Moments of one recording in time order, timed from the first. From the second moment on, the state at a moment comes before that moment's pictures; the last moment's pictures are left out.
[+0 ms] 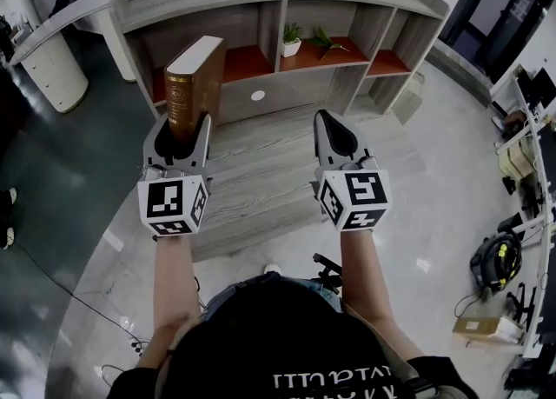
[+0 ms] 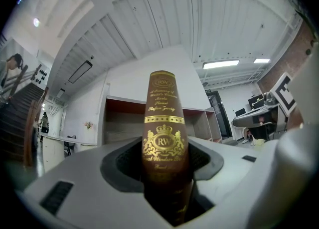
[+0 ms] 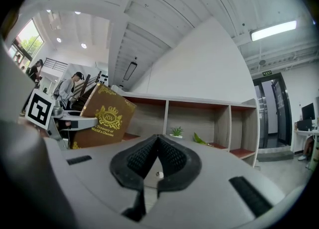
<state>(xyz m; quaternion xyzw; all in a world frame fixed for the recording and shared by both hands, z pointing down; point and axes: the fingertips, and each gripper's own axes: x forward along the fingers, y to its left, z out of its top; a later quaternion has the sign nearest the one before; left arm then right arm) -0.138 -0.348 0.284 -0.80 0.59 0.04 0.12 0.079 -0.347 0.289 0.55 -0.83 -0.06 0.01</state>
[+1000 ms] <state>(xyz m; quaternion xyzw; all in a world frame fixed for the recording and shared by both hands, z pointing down) -0.134 -0.343 0.276 -0.80 0.59 0.05 0.13 0.078 -0.344 0.283 0.55 -0.83 -0.07 0.02</state>
